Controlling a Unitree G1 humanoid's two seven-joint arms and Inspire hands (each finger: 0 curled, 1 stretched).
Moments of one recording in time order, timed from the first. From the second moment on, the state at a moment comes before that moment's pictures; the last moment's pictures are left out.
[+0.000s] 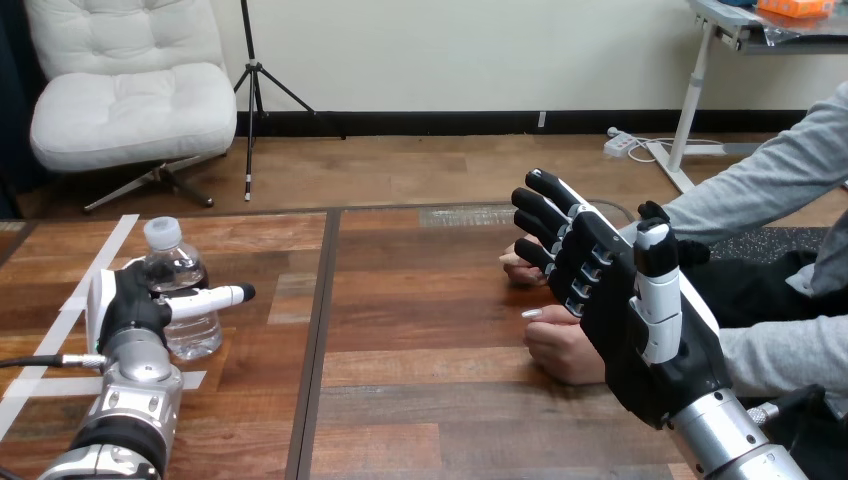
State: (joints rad) left arm -0.70 0.34 0.10 1.27 0.13 -0.02 0.27; right arm 0.11 -0.19 -0.01 -0.19 0.34 -0.04 0.42
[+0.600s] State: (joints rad) left arm -0.70 0.33 0.10 1.27 0.11 -0.04 0.27; right arm 0.11 -0.19 -0.01 -0.19 0.35 -0.04 0.42
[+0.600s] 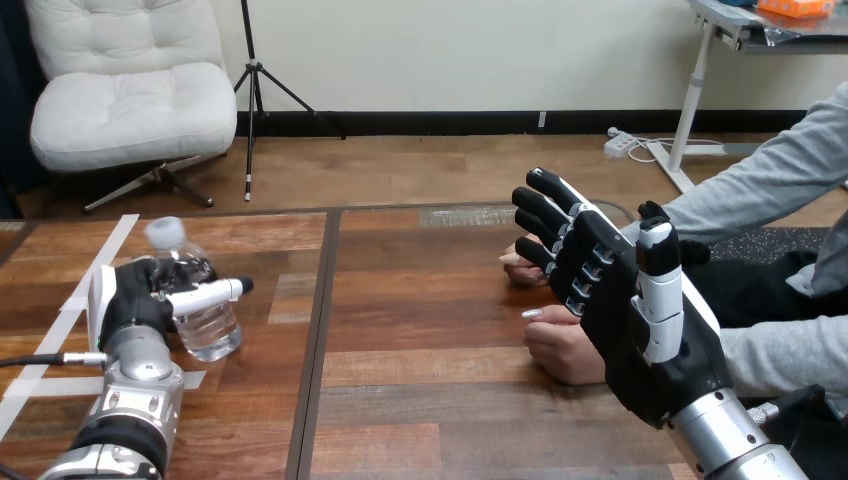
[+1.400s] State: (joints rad) left arm -0.70 0.31 0.10 1.27 0.11 -0.08 0.30; right arm 0.12 -0.19 -0.01 -0.20 0.35 -0.03 0.40
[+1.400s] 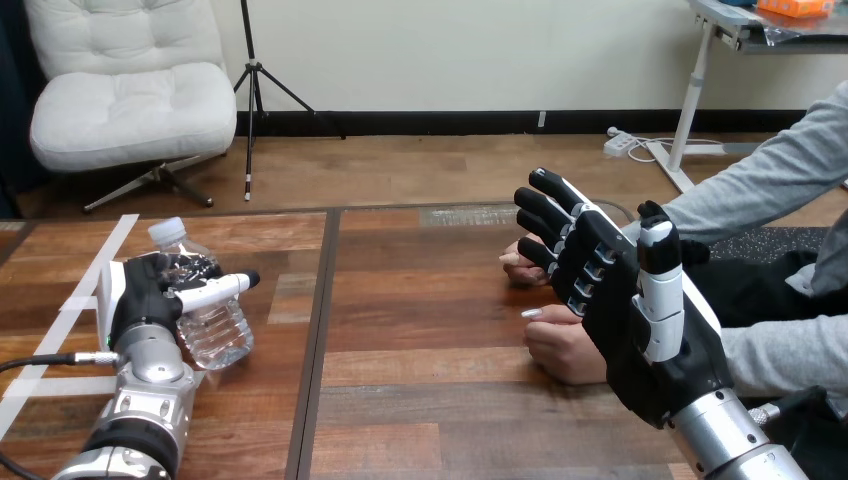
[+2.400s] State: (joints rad) left arm -0.68 0.31 0.10 1.27 0.11 -0.14 0.31; right arm 0.12 -0.19 -0.01 -0.20 0.35 -0.03 0.41
